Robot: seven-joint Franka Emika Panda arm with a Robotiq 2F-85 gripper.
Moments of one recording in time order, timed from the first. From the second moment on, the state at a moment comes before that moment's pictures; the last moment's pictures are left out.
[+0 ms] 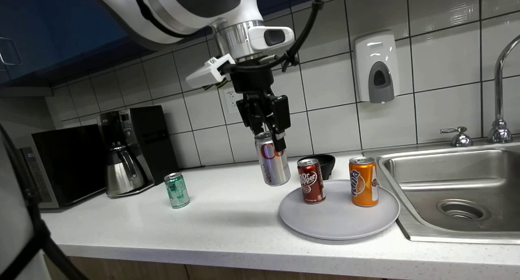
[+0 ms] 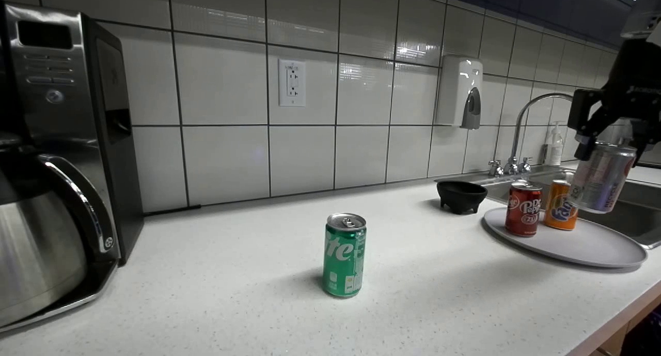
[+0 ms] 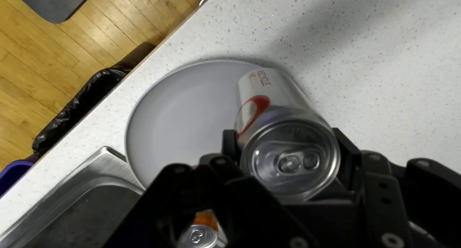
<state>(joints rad) -0.28 -0.57 -0.10 -2.77 -0.03 2.39 0.26</state>
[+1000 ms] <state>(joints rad) -0.37 -0.41 -0.10 -2.74 -0.09 2.54 0.31</state>
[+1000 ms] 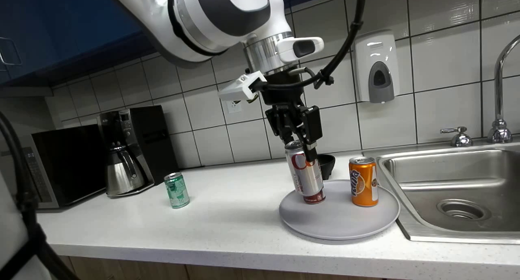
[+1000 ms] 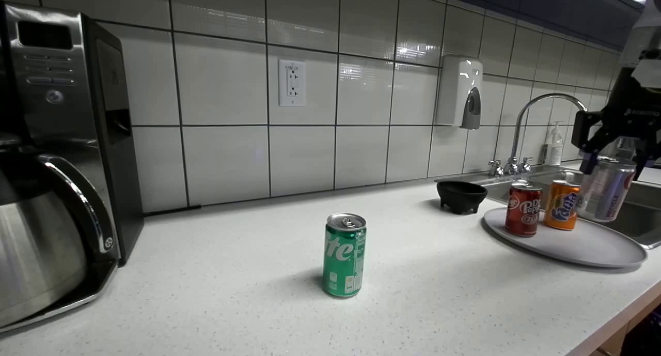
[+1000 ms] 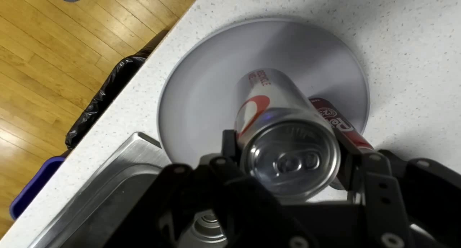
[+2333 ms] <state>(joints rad) -0.43 -0.22 -0.18 -2.70 -0.09 2.70 0.36</state>
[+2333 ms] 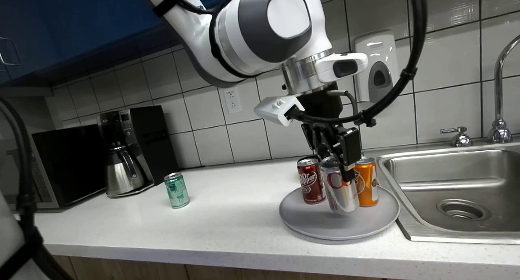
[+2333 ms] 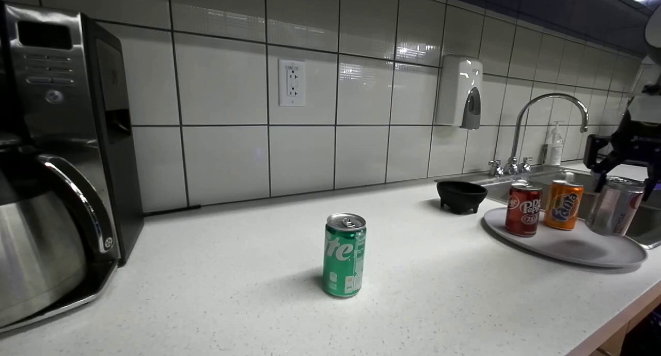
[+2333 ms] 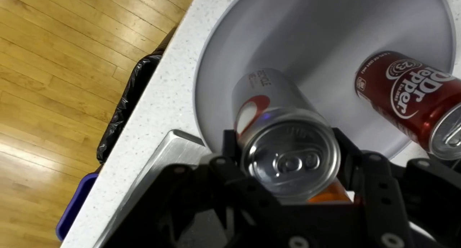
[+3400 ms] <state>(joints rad) -0.43 -0.11 -0.21 -2.62 -0.10 2.75 0.40</state>
